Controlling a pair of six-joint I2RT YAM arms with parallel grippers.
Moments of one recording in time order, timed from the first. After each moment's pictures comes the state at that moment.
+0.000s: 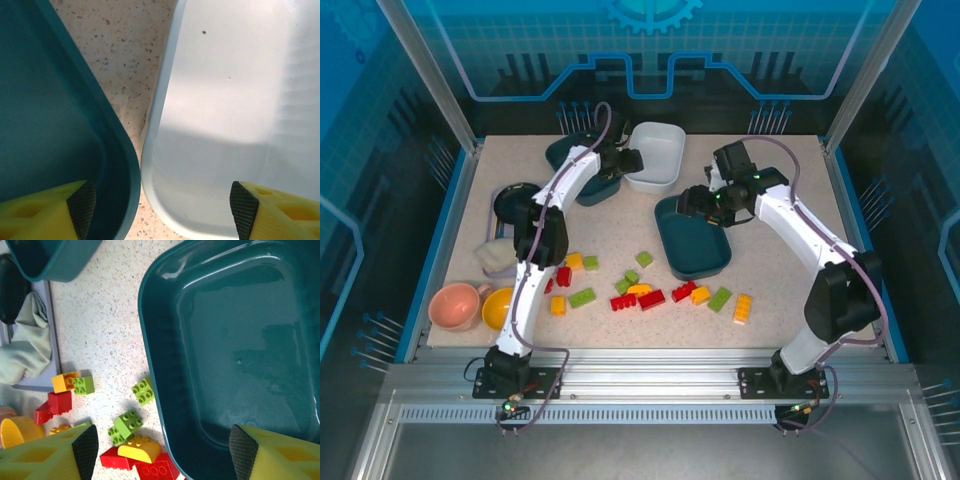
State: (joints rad) left arm -0.30 2.53 2.44 -0.91 0.03 -0.52; right arm 0.35 1.62 1.43 -0.86 -0.32 0.55
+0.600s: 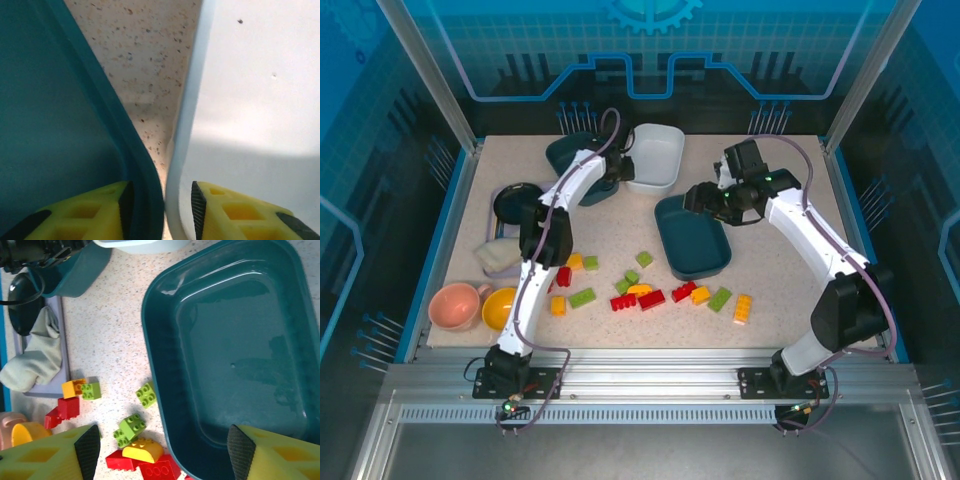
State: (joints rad) left arm -0.32 2.58 2.46 -0.95 -0.06 -0.45; right arm 0.31 1.57 1.41 -0.86 -0.30 0.54
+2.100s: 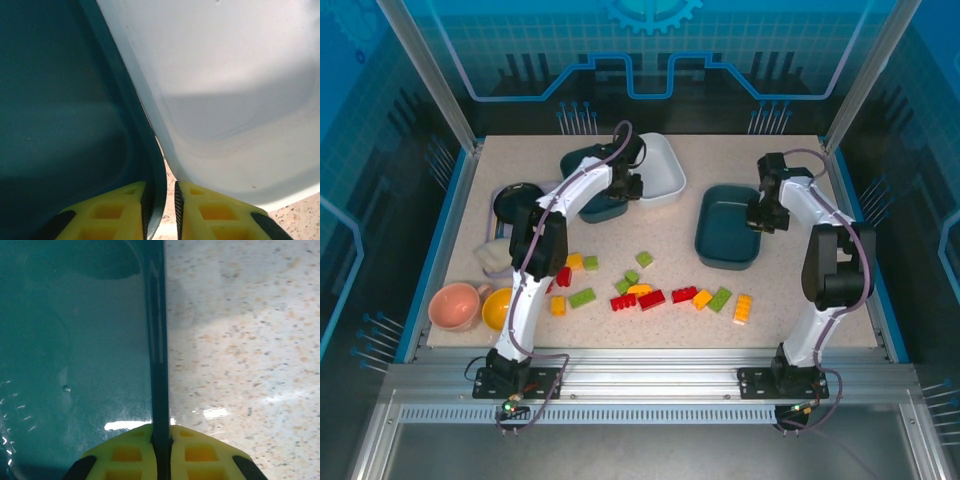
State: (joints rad) left arm -0.41 2.34 2.12 -0.96 -0.02 -0.45; right arm 0.03 1.83 1.40 -0.97 0.07 0.31
